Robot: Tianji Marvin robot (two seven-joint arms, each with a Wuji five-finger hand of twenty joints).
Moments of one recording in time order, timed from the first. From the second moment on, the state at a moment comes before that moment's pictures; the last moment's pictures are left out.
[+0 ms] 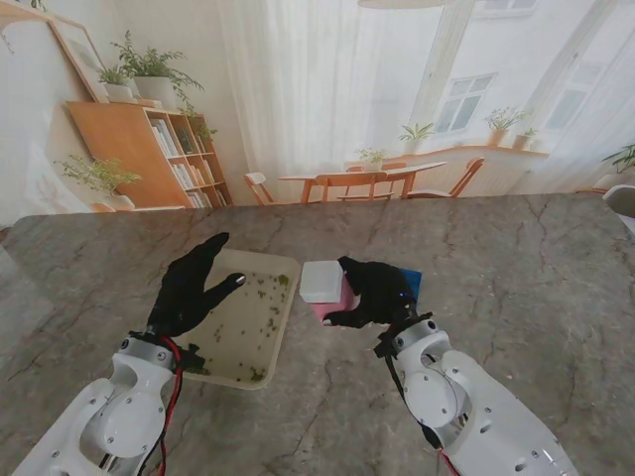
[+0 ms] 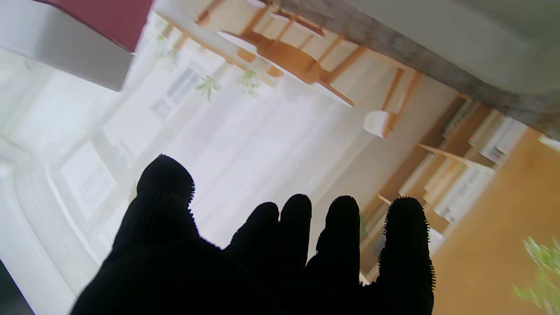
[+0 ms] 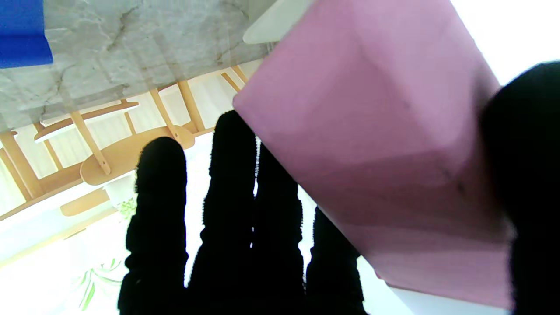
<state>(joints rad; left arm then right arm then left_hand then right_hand) 1.76 -1.15 -1.32 -1.77 0.68 -0.19 0.30 -1.48 -1.15 1.03 -1.52 -0.82 -0.13 -0.41 0.86 0.00 -0.03 -0.03 0.30 0.36 0.08 0.48 0.39 0.26 0.07 0.36 0.32 0.27 0.13 0.34 0.05 0.40 0.52 0.55 0.26 -1.01 0.97 -0.35 0.57 -0.17 1.05 0.69 1.08 0.00 0.65 0.72 1.03 0.02 0.76 0.48 0.57 0.25 1.22 0.33</state>
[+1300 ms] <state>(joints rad) 1.43 -1.10 -1.08 -1.61 0.66 -0.46 0.05 -1.46 -1.13 1.02 -1.48 -0.88 -0.13 -0.42 0.77 -0.18 -0.02 -0.03 0.30 0.41 0.09 0.43 0.42 0.30 0.08 0.30 0.34 0.25 0.13 0.28 0.08 0.31 0.46 0.48 0.26 -1.01 0.97 -0.35 0.57 -0.17 1.08 0.62 1.08 0.00 0.67 0.71 1.03 0.01 0.78 0.48 0.57 0.24 1.22 0.33</state>
